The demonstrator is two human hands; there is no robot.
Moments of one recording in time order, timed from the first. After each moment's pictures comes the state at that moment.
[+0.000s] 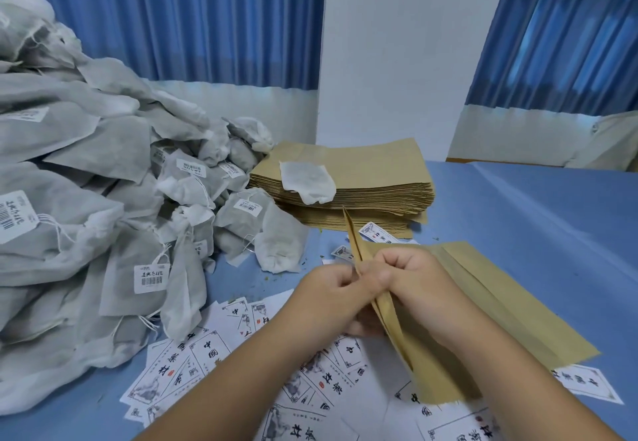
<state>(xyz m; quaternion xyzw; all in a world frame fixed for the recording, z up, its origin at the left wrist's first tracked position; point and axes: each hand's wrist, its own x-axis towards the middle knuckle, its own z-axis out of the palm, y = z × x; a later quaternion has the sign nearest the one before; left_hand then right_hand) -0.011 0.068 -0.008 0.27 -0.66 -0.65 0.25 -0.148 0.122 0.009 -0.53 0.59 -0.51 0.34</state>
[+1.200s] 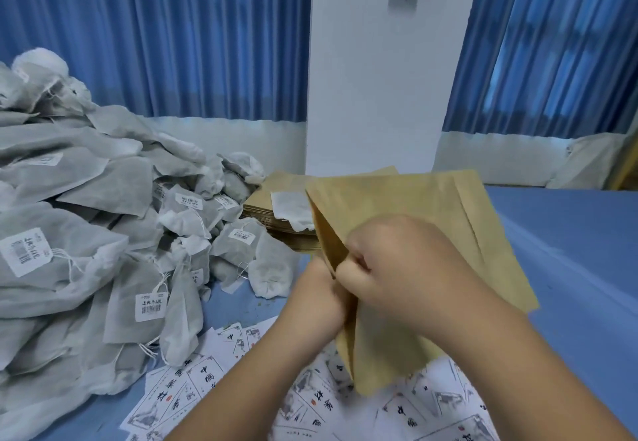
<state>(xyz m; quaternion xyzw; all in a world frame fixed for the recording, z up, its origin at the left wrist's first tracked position) -0.021 0.074 0.026 0.27 -0.73 -0.50 0.38 -0.099 0.156 0.105 -0.71 0.65 -0.16 -0.21</state>
